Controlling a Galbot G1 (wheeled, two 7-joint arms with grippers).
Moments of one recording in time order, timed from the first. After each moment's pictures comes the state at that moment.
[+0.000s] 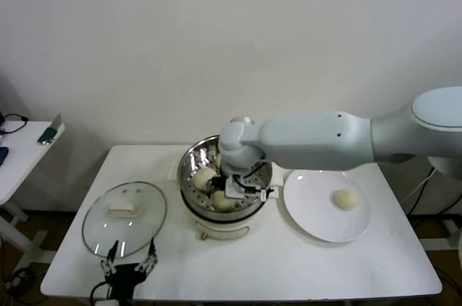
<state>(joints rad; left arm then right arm) 1.81 -1.57 -0.59 -2.12 0.01 0.12 -0.11 0.66 1.25 -1.51 1.52 -0.12 0.25 -0.91</state>
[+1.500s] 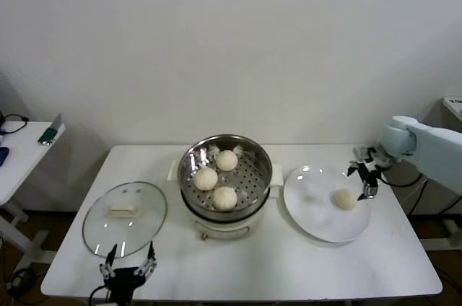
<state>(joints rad) 1.83 -1.57 -0.60 -2.11 0.03 0.12 -0.10 0.36 0.64 -1.33 1.14 0.16 -0.15 -1.00</state>
